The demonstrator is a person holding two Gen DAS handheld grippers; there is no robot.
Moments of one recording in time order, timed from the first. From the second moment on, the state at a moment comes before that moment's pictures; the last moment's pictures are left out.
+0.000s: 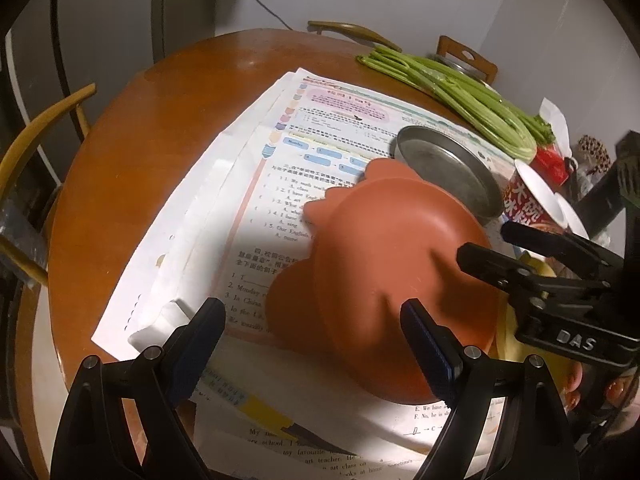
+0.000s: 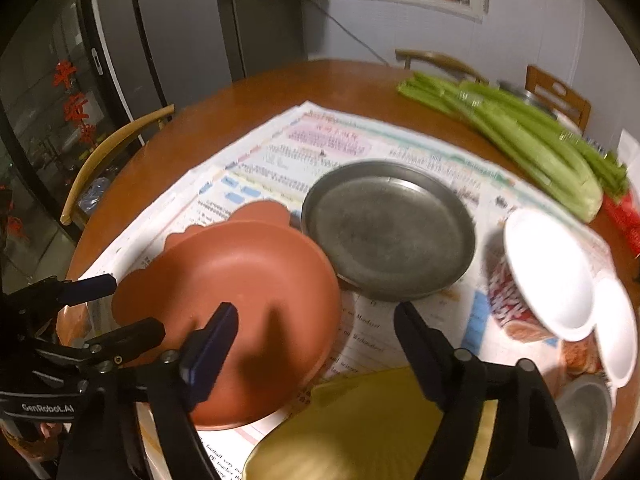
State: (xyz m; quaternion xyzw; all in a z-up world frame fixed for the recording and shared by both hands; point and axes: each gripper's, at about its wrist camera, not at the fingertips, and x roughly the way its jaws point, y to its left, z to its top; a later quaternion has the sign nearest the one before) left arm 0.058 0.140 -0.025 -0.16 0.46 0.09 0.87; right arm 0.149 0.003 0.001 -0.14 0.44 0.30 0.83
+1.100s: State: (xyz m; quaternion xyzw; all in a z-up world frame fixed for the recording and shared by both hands) left arm 0.042 0.167 0.014 -0.17 0.40 0.11 0.89; right arm 0.131 0.041 0.027 -0.16 0.42 0.36 0.82
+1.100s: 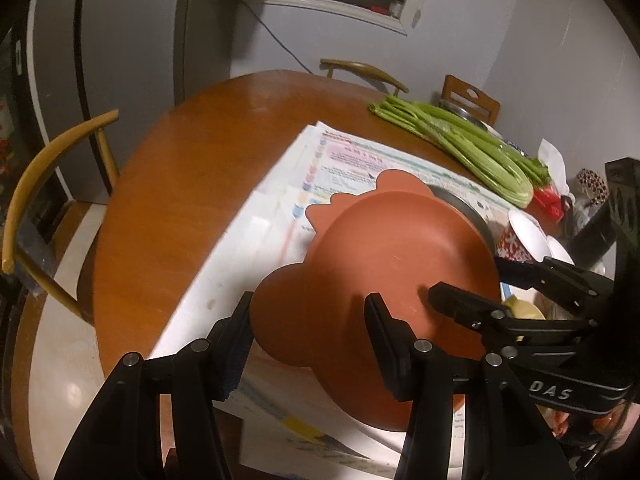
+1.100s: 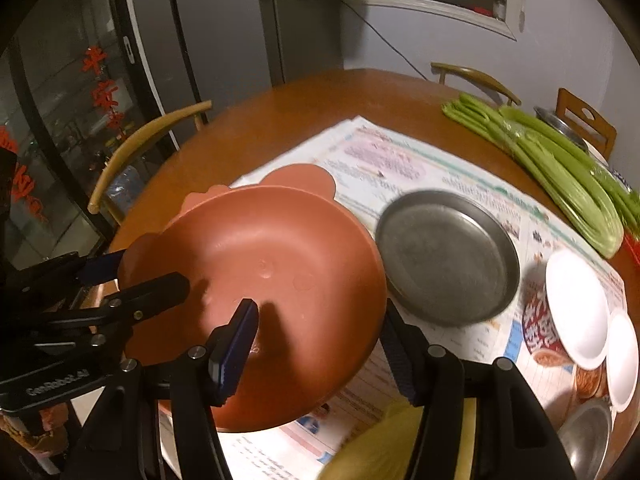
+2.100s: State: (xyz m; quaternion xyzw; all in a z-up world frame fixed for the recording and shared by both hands) left arm 0.071 0.193 -0.022 -0.17 0.43 0.13 0.88; right arm 0.174 0.094 0.008 -0.15 0.44 0.35 0.81
